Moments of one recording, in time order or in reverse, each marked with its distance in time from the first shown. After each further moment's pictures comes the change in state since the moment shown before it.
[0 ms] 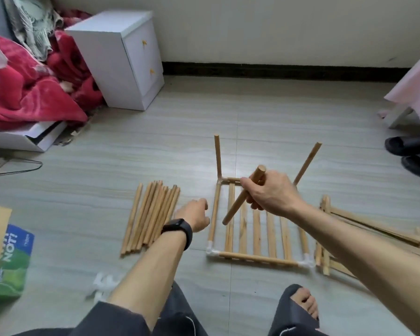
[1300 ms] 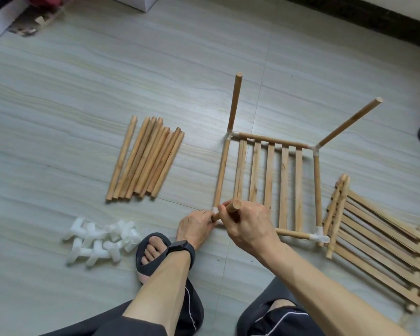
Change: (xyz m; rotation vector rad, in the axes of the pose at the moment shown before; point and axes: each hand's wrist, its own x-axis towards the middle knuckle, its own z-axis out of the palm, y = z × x) left_hand -0.004 -0.058 0.196 -0.254 0.161 0.059; right_hand -0.012 0.097 0.163 -0.452 -0.054 -0.230
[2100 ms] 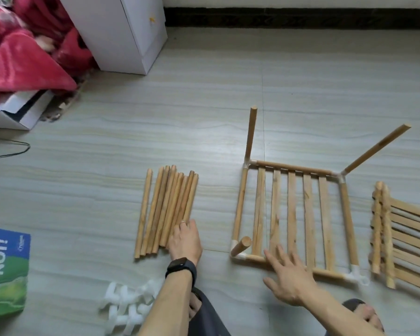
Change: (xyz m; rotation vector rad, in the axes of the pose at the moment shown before) left_hand 0.055 -0.058 -0.083 0.444 -0.057 -0.302; right_hand -0.016 0.091 0.069 -0.222 -0.679 0.468
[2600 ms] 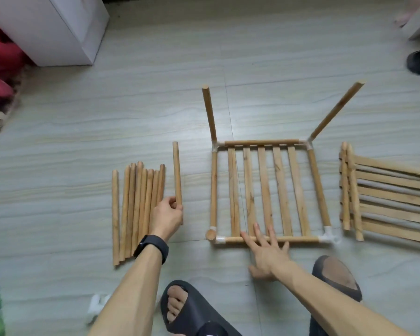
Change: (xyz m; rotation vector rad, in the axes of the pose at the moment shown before) left_hand 0.031 0.024 -0.053 -0.748 -0.113 -0.063; right_hand 0.005 -0.007 0.007 0.078 -0.203 0.054
